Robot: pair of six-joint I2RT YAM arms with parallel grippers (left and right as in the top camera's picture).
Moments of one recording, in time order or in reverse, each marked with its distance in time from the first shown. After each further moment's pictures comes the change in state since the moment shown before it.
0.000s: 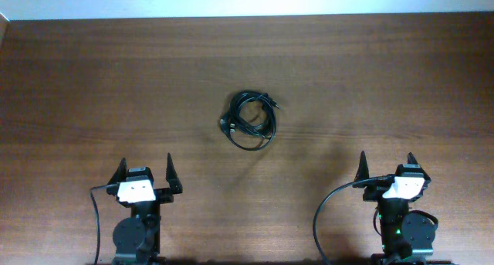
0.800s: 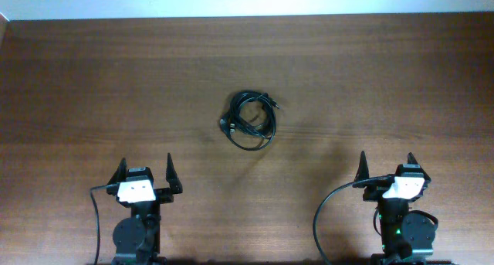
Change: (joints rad) left arm 0.000 0.000 0.000 0.000 0.000 0.000; right arm 0.000 0.000 0.000 0.000 0.000 0.000
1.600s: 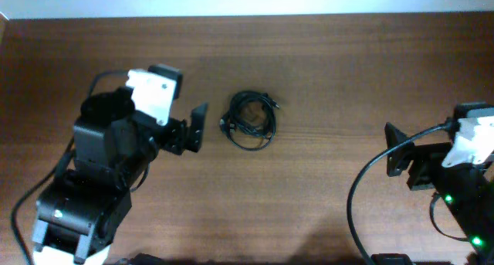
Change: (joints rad) left arm -0.254 1.021 1.423 -0.806 0.217 0.055; right arm 0.000 0.753 1.358 -0.909 -0.216 0.030
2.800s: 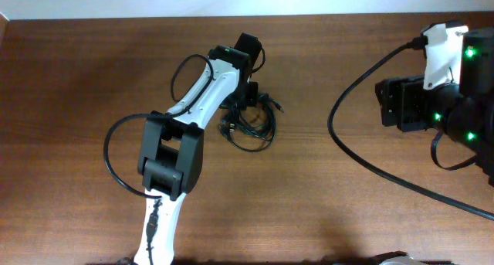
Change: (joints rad) left arm -0.107 1.288 0.525 -0.221 -0.056 -0.374; right arm 0.208 0.648 0.822 -0.590 0.201 0.029
